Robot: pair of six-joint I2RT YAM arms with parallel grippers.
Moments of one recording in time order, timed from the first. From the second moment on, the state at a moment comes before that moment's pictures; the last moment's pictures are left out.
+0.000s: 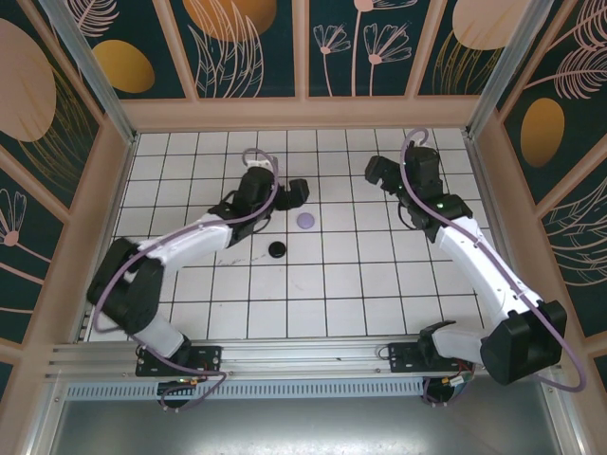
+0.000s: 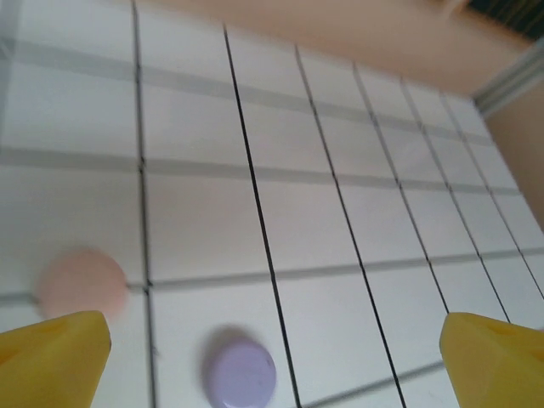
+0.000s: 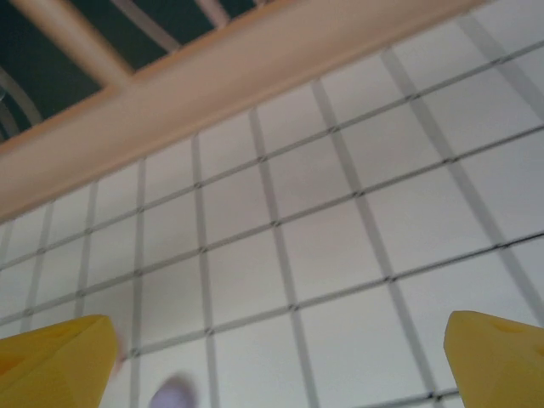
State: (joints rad) left arm -0.61 1.55 1.02 0.07 -0.13 -0.57; right arm 0.34 1.22 1.05 -0.37 0.24 0.55
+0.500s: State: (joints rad) left arm -0.24 0.97 0.37 0.48 -0.41 -0.04; right arm 0.16 1.41 0.51 0.40 0.53 0.20
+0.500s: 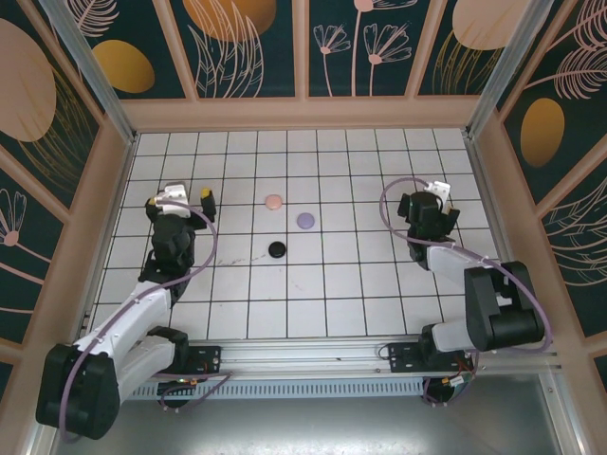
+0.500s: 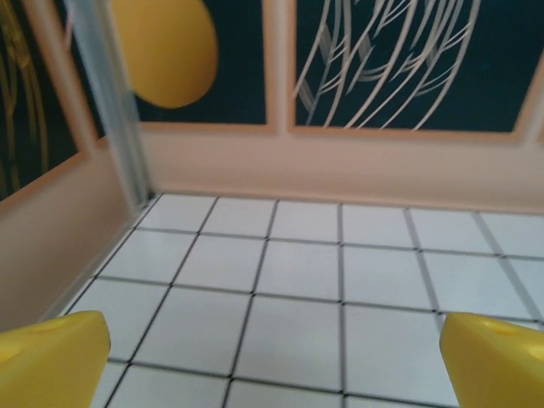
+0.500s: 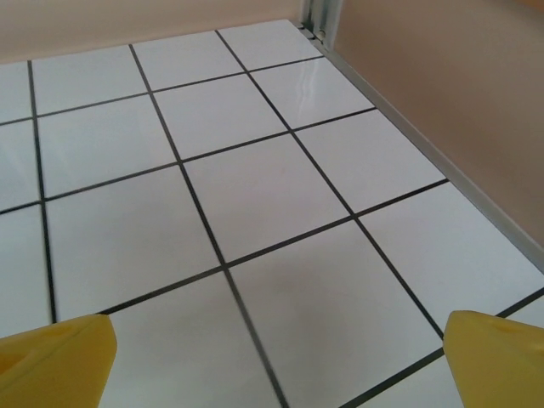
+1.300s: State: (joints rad) left arm -0.06 1.47 0.20 1.15 -0.16 -0.02; right arm -0.03 1.53 0.21 1.12 0.09 0.10
